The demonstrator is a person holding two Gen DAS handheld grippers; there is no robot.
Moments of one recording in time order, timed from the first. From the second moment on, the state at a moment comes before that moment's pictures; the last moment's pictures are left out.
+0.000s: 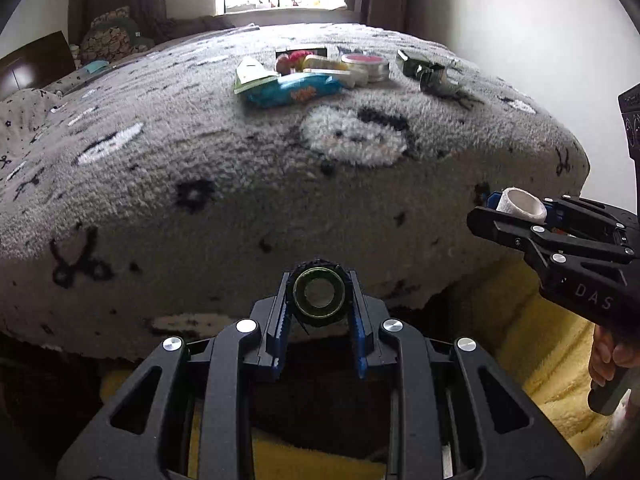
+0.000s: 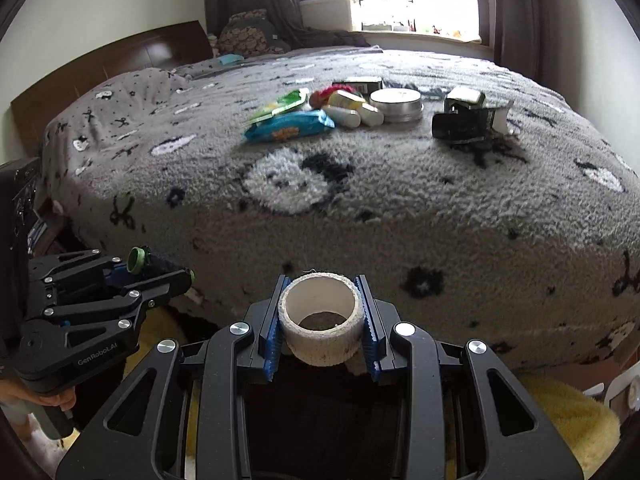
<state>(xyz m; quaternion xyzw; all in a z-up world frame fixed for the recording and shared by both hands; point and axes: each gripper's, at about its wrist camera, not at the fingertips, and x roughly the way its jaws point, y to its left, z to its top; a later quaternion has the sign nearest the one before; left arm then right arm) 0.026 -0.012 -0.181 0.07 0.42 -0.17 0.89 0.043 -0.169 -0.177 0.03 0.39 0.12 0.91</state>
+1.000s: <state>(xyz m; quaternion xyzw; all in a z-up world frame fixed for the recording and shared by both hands) 0.032 -0.011 -0.311 0.02 0.59 -0.23 0.78 0.059 -0.147 -0.299 0.03 0.56 0.13 0.82</state>
